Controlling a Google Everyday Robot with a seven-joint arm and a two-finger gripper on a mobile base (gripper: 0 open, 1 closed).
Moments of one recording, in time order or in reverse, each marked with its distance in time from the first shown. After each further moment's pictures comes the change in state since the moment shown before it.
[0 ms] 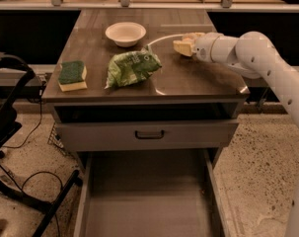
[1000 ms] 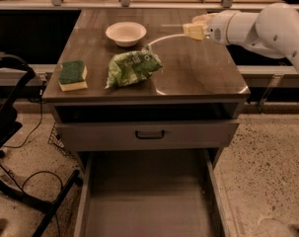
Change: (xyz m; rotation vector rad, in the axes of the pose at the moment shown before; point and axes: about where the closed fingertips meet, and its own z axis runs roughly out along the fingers) arm -0.065 -0.009 -0.053 0.033 0.034 -0.052
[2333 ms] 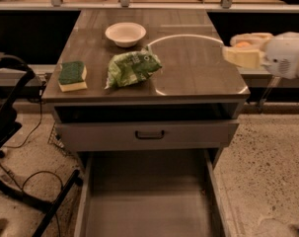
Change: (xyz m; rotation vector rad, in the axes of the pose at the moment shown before) arm 0.010 0.060 -0.184 -0.125 -0.074 -0.025
